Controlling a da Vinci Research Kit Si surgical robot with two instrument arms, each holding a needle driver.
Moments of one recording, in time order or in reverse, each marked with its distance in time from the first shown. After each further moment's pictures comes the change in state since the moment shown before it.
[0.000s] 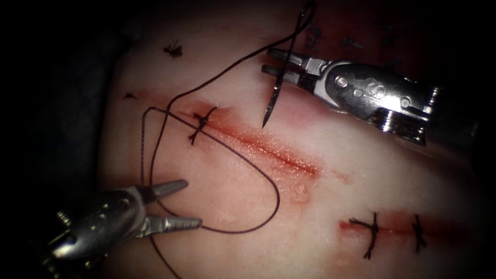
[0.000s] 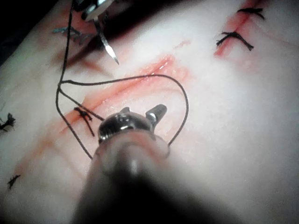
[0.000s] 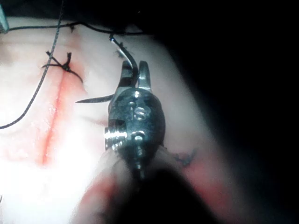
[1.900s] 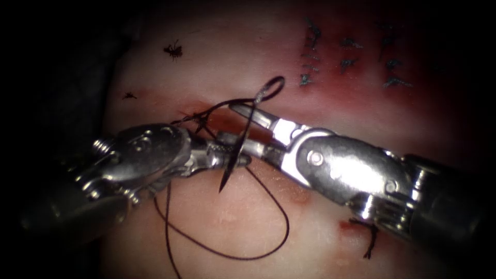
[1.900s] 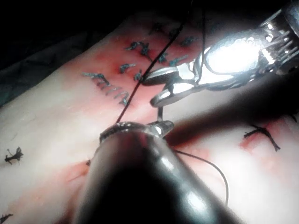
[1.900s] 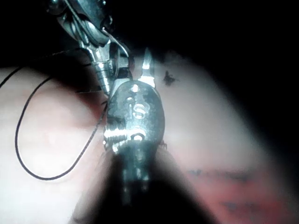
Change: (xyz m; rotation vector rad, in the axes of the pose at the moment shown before) right arm 0.009 -0.007 -0.003 -0.026 0.115 0.191; left arm 0.007 -0.002 0.003 -0.290 0.060 -0.270
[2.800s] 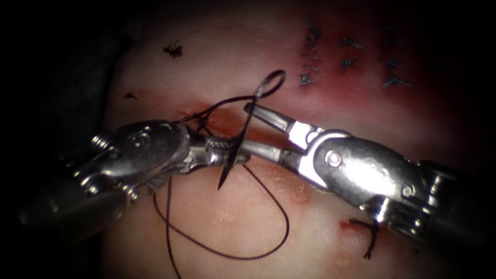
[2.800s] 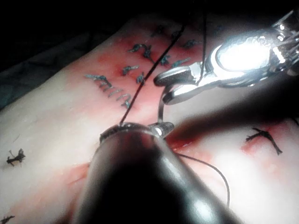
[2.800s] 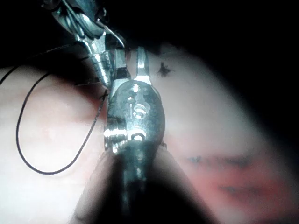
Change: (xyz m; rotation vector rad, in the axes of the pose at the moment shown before) right arm 0.000 0.000 -0.002 0.009 0.010 0.022; left arm 0.000 0.000 0.000 0.002 -0.003 -0.016
